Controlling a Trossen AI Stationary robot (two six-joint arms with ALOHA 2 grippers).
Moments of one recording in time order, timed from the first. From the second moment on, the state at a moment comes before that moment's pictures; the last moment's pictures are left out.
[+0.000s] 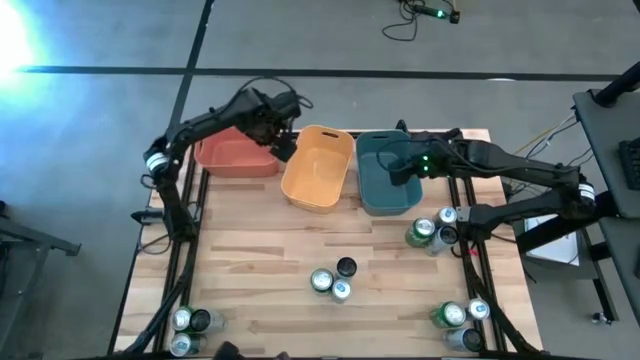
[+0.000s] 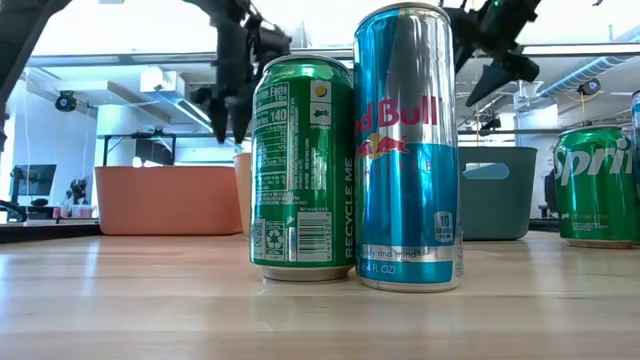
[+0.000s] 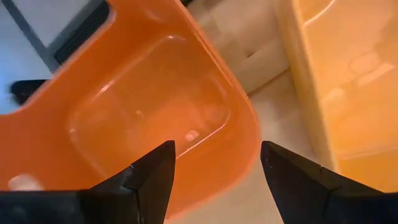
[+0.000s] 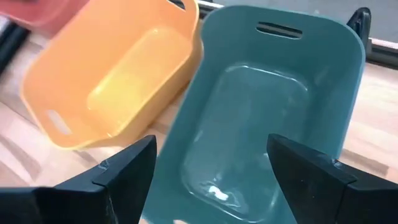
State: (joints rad) left arm 0.60 1.82 1.69 -1.33 -0.21 -0.34; right arm -0.29 1.13 1.11 -0.90 0.27 0.78
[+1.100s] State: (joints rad) left arm 0.42 1.56 1.22 -1.37 -0.04 0.36; right arm -0.22 1.32 1.29 -0.89 0.32 0.79
